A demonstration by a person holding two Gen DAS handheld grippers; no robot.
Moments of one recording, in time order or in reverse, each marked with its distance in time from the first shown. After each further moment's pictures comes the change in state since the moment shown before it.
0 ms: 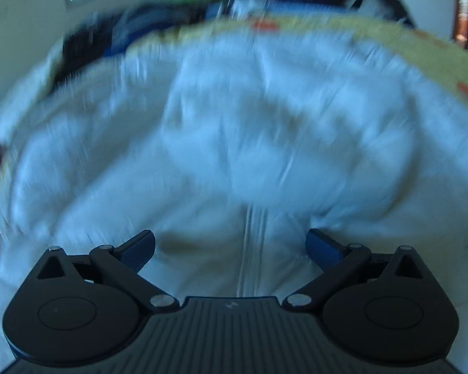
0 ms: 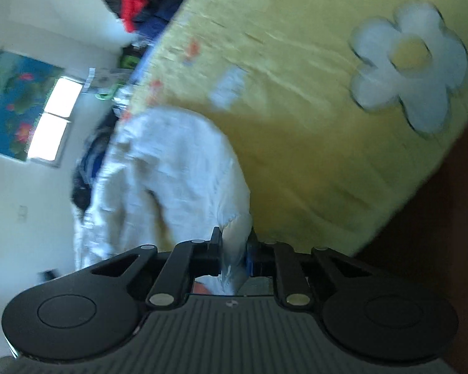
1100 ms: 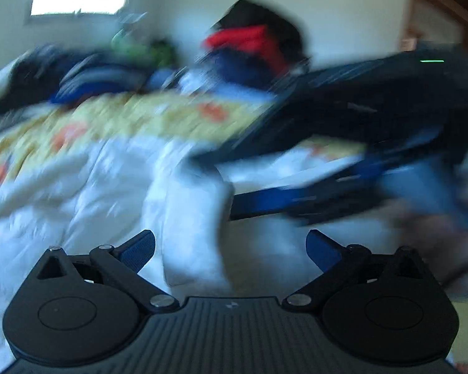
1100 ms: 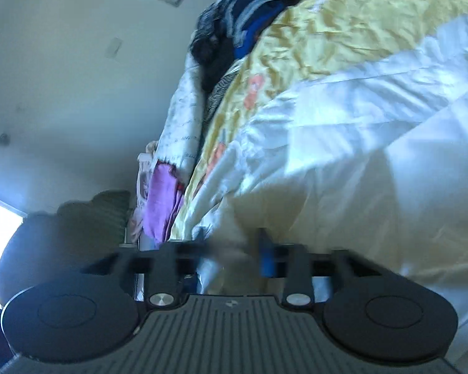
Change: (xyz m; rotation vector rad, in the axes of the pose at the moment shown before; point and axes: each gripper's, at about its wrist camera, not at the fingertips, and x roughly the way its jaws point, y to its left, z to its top) left arm -0.008 0.074 0.061 -0.081 -0.253 -0.357; right arm 0.376 0.336 0.013 -0.324 0.532 0.330
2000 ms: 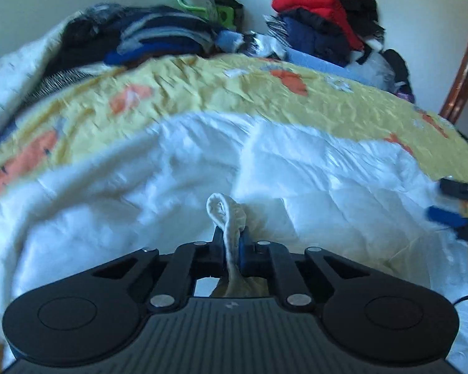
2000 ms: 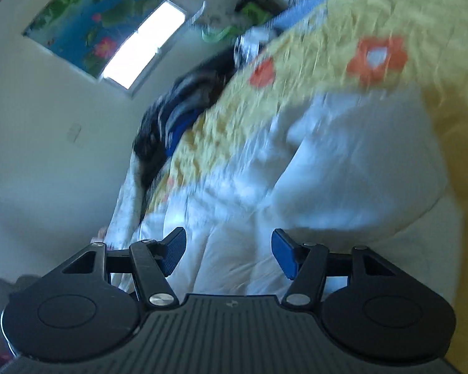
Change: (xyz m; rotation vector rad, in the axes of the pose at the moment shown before) left arm 0.022 0.043 0.033 -0.083 0.134 0.205; right arm -0.117 -0.094 -0.004 -0.033 -0.414 -0.175
